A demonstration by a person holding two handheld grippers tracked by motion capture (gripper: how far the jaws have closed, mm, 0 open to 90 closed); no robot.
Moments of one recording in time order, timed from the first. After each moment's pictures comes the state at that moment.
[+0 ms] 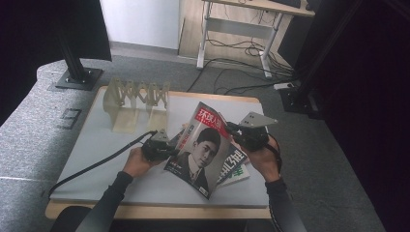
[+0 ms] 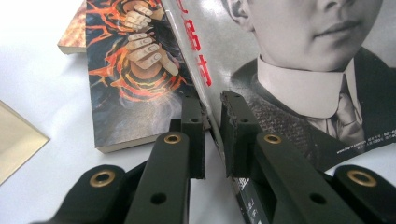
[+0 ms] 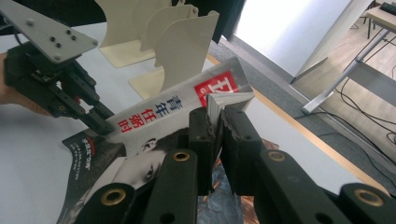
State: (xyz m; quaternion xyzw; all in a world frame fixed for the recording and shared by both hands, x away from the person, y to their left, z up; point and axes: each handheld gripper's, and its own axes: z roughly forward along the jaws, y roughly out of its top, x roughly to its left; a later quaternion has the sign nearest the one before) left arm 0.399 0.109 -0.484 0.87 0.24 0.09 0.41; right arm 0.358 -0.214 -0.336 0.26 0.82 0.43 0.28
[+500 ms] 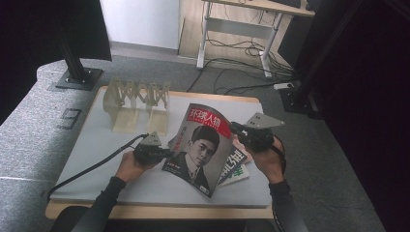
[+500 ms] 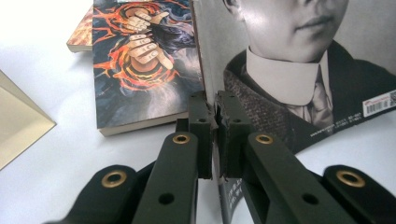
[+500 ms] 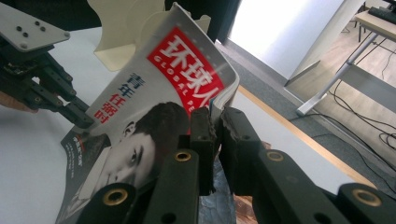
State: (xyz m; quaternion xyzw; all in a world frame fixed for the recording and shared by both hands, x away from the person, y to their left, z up) left arm 0.382 0.130 -0.482 0.86 0.24 0.09 0.44; right arm 0.352 -0.225 -0.332 0.27 0.81 0.44 0.29
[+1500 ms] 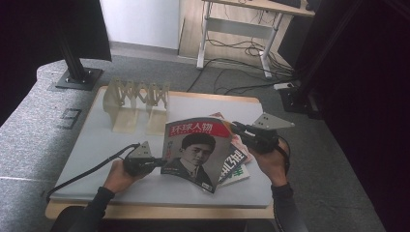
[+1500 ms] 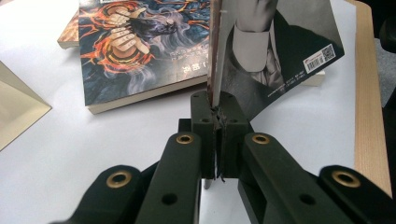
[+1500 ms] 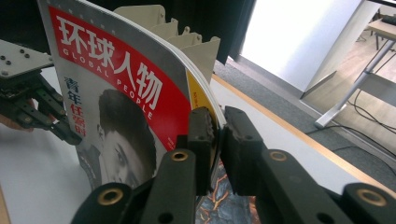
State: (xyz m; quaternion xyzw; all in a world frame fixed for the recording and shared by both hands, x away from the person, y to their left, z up) left arm 0.344 0.151 -0.479 0.86 0.21 0.10 0.45; right arm 0.344 -0.235 -0.325 0.26 0.79 0.49 0.26
